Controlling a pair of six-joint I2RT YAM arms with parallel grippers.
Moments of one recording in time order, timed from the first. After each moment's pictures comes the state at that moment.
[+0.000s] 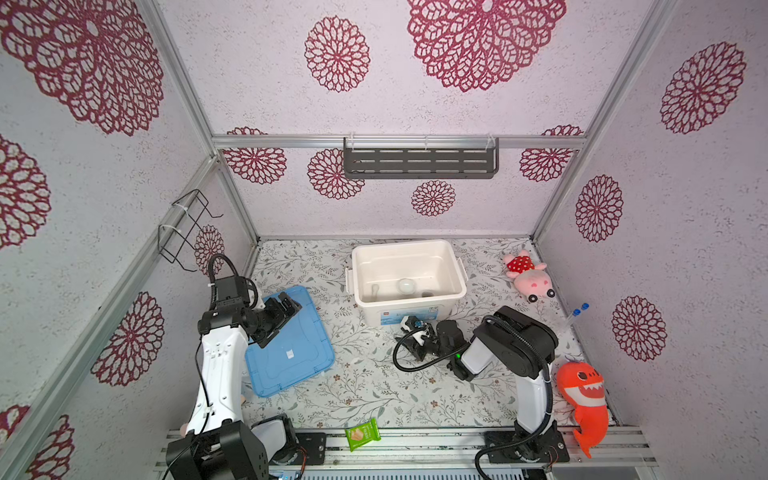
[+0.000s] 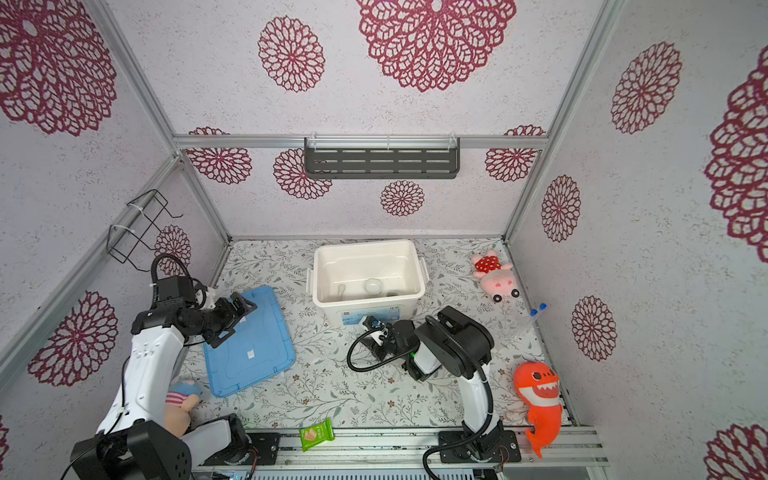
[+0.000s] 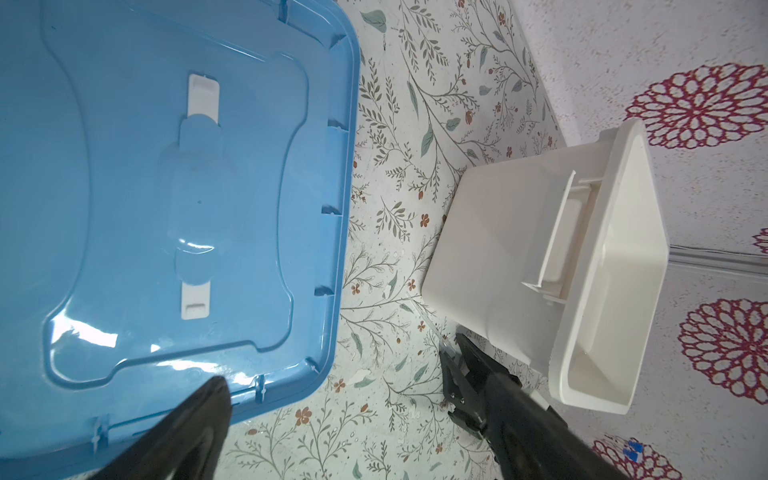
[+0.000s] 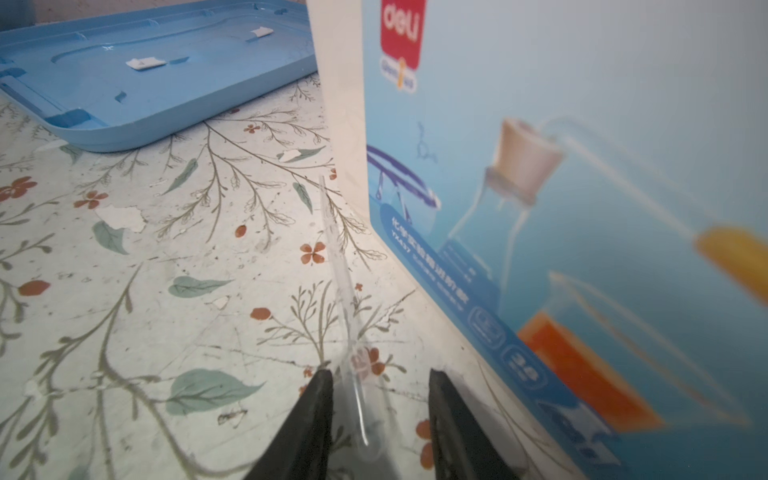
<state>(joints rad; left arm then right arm) 0.30 1.16 1.01 -0.92 0.44 -0.48 0.69 2.02 0.55 1.09 -0.35 -0.20</state>
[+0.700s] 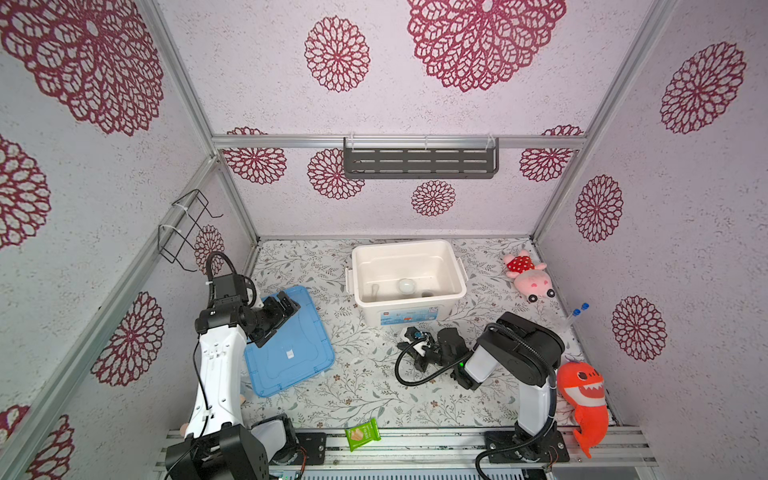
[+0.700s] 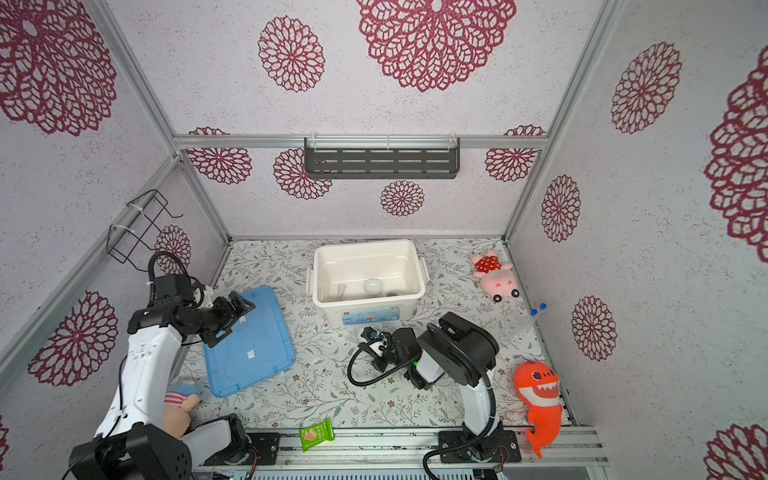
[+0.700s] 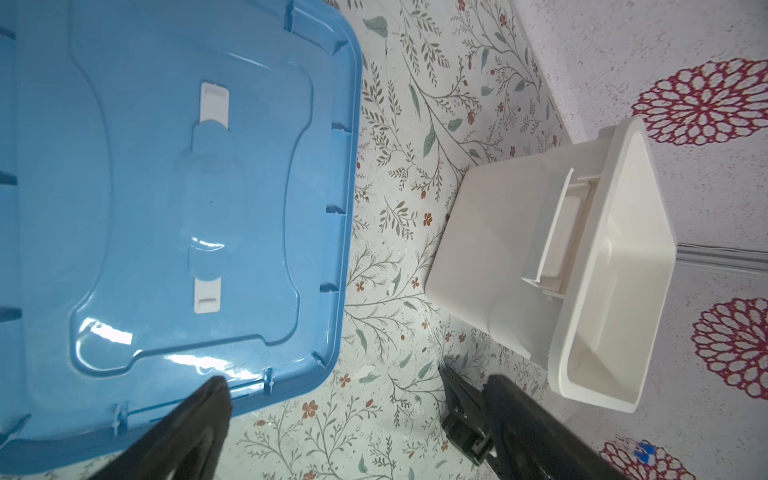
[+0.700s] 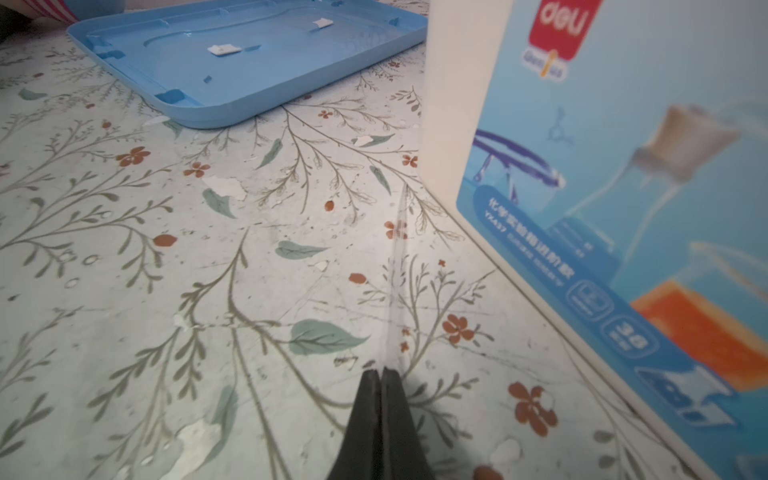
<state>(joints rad) 0.30 1.16 1.07 -0.97 0.41 -0.46 0.75 1.93 0.43 1.08 -0.37 -0.21</state>
